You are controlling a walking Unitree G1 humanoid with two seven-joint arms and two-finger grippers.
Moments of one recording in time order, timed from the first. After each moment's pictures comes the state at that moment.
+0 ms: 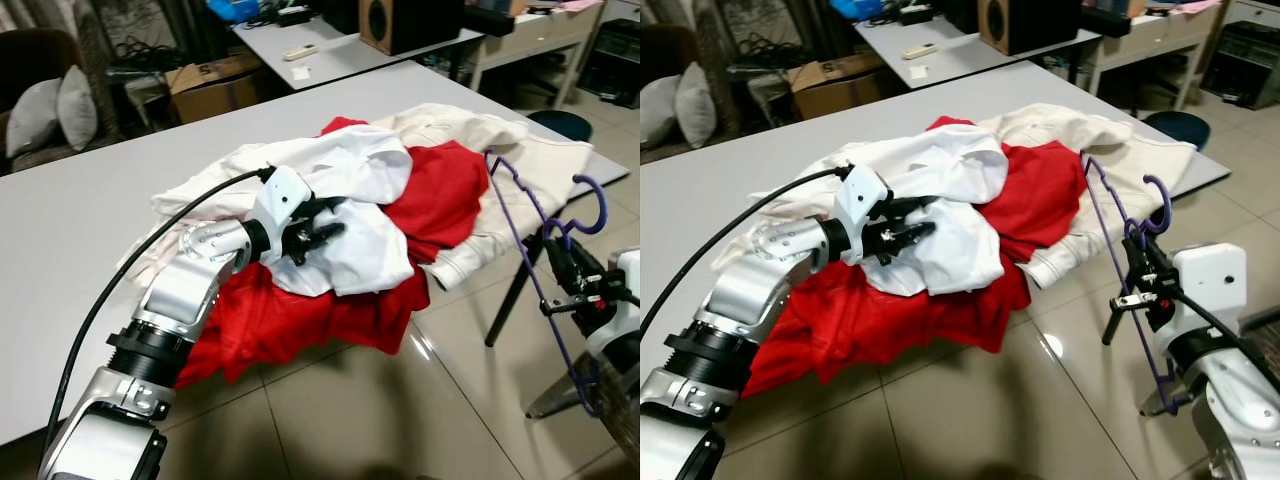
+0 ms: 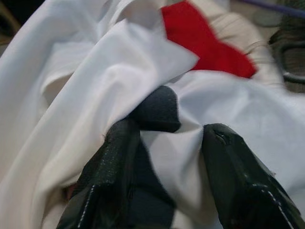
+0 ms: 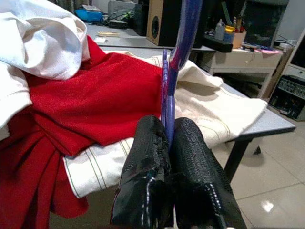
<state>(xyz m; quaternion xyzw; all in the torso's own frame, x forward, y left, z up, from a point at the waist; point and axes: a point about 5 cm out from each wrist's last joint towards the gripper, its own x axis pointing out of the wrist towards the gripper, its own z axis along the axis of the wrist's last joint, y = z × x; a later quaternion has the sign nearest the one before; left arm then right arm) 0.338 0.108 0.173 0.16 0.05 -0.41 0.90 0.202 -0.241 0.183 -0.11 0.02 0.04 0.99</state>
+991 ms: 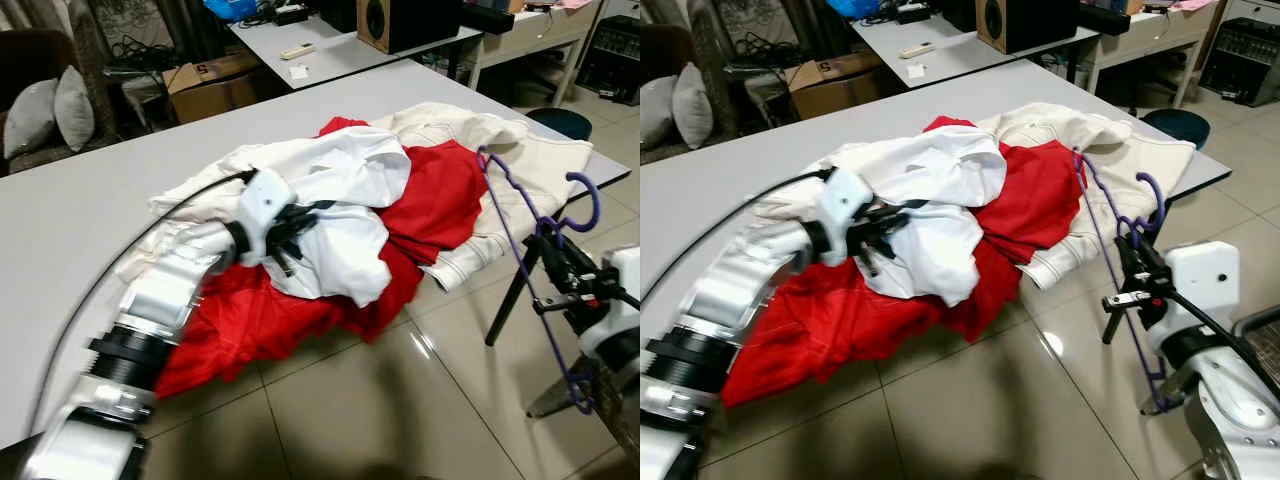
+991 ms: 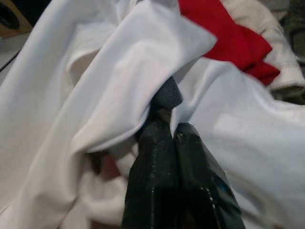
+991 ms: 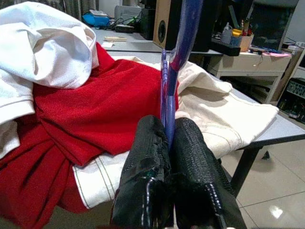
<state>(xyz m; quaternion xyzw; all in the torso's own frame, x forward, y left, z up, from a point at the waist) 0.339 0.143 0.179 0.19 0.07 -0.41 0.89 0.205 -0.232 0.187 -0.10 0.01 0.05 0.99</state>
